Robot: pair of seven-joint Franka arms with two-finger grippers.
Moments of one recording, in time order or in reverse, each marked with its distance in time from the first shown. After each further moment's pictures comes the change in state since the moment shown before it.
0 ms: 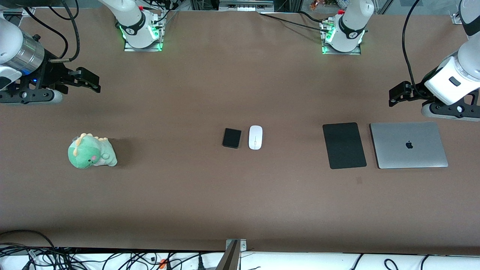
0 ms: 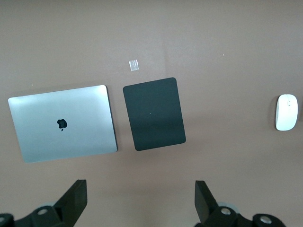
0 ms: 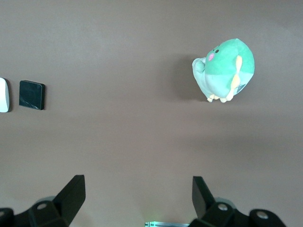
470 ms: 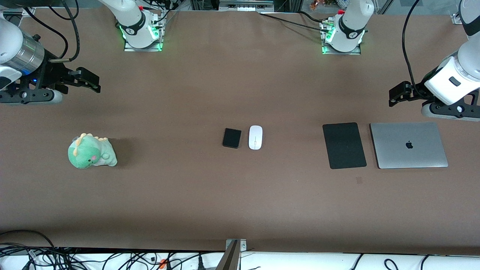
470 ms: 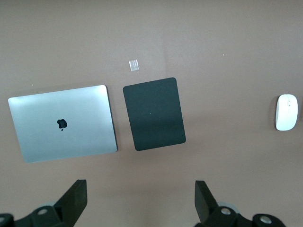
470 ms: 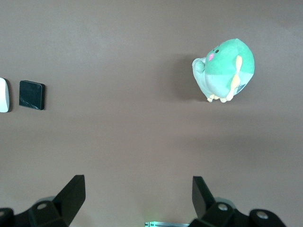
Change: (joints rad) left arm 0.000 0.000 0.000 0.000 0.000 0.000 0.000; right arm 0.000 0.000 0.000 0.000 0.000 0.000 0.000
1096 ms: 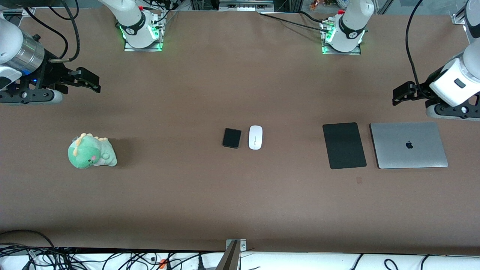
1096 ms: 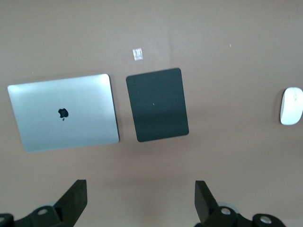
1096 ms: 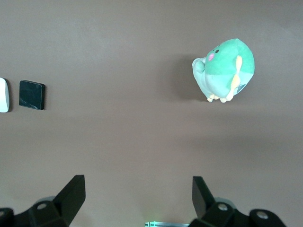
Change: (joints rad) left arm 0.022 0.013 -0.009 -0.004 -0.002 -0.051 -0.001; right arm 0.000 0.000 0.000 0.000 0.000 0.000 0.000
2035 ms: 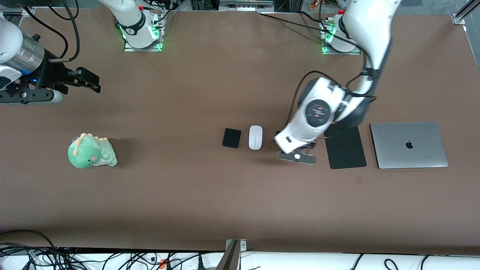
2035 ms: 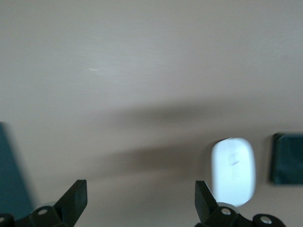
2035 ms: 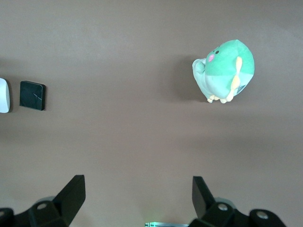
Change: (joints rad) left arm -0.431 0.516 -0.042 -0.017 -0.016 0.645 -0.413; right arm 0.004 0.001 -0.003 0.004 0.000 0.000 0.000
